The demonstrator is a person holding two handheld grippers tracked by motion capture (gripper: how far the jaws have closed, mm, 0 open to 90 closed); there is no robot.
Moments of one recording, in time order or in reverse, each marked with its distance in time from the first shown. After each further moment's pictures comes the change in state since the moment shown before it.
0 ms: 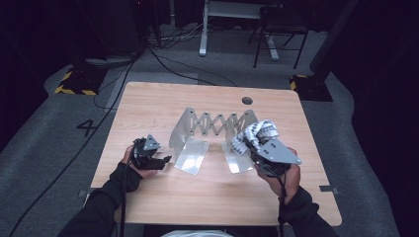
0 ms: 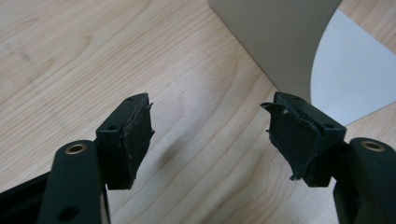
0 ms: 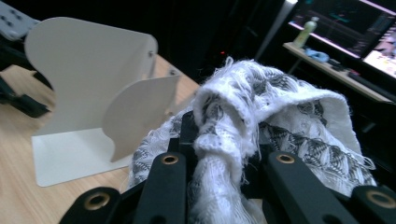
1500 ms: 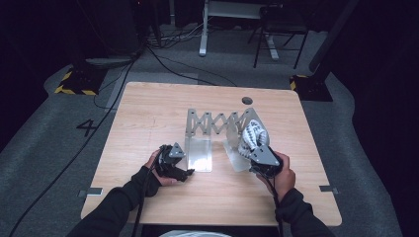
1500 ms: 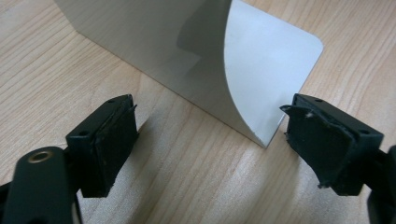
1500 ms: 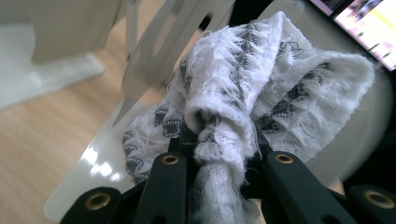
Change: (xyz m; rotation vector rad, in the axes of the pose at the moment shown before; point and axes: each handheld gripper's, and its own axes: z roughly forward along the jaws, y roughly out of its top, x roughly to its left) left arm -0.052 0.023 0.031 0.025 -0.151 0.075; right arm 0.002 -0.073 0.039 0.199 -0.167 -0.103
